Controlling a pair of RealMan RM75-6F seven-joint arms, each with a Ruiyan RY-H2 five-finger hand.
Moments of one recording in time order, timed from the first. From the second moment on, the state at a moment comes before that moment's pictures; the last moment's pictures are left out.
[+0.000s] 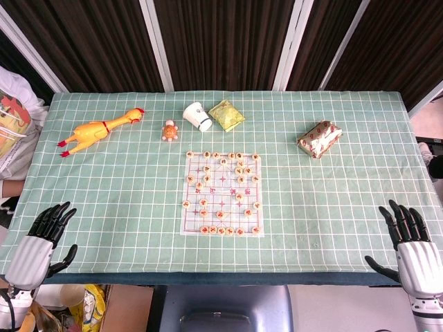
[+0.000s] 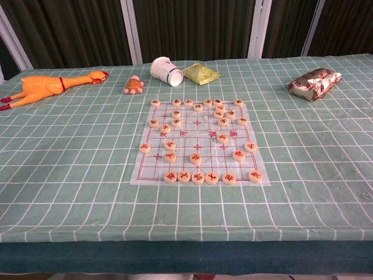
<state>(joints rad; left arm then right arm) -0.15 -1.16 0.04 -1.58 1.72 1.59 -0.03 -0.02 -1.09 0.01 -1.75 -1.66 1.65 -0.15</state>
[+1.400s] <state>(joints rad) -0.80 -1.80 -0.34 -1.12 1.00 0.96 0.29 0.05 -1.08 -0.01 -1.77 -1.66 1.49 -0.09</state>
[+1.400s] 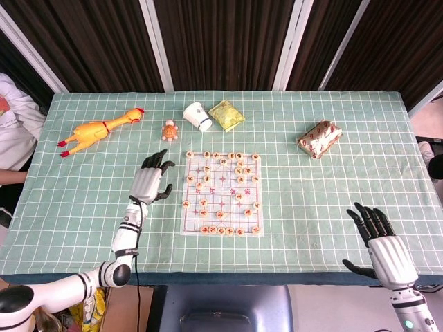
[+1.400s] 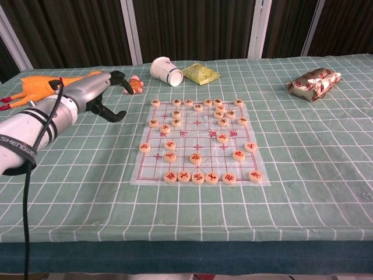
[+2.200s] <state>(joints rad) -0.92 -2.00 -0.36 -0.88 0.94 0.90 0.34 0.04 -1.05 -0.01 -1.76 -1.65 1.52 -0.01</state>
